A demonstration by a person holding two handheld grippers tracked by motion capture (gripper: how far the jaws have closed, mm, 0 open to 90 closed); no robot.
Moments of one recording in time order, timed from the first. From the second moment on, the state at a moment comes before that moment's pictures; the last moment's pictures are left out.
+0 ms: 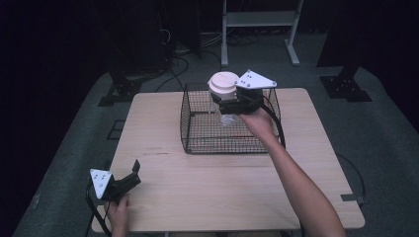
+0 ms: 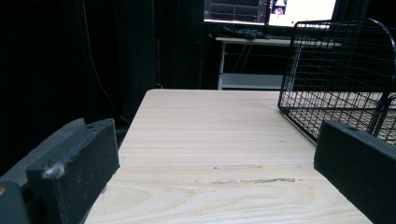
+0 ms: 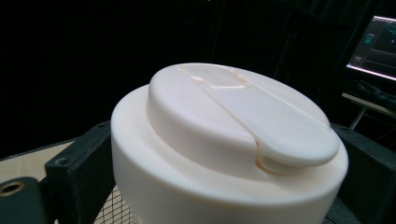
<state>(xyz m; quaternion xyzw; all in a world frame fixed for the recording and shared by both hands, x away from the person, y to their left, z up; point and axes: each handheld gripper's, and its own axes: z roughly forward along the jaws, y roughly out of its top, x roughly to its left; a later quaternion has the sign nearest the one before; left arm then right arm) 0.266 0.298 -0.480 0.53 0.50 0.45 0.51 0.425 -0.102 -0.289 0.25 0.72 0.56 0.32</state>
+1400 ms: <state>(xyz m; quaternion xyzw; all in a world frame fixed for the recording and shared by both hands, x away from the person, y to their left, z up) 0.266 0.297 -0.480 0.53 0.50 0.45 0.52 0.467 -0.099 -0.334 0.29 0.73 0.54 0.31</state>
